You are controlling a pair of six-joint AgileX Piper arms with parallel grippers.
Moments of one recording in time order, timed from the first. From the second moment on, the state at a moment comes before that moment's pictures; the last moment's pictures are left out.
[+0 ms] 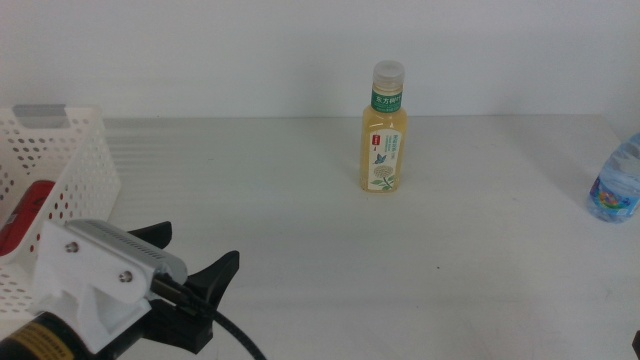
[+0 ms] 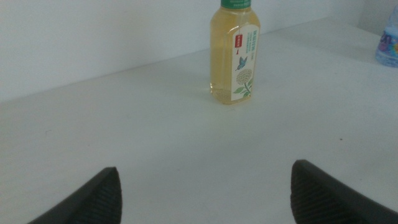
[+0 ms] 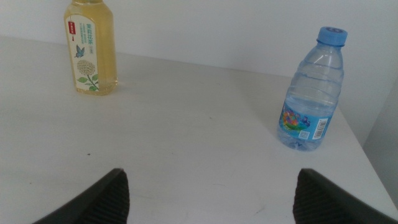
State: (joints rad) left arm -0.63 0.96 -0.22 -0.26 -0.45 0.19; right arm 0.08 -0.01 0.03 0.05 0.22 -0.13
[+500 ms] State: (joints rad) left arm -0.63 1.30 -0.40 -0.16 -0.60 0.14; right arm 0.08 -0.01 0.03 0.05 0.22 -0.13
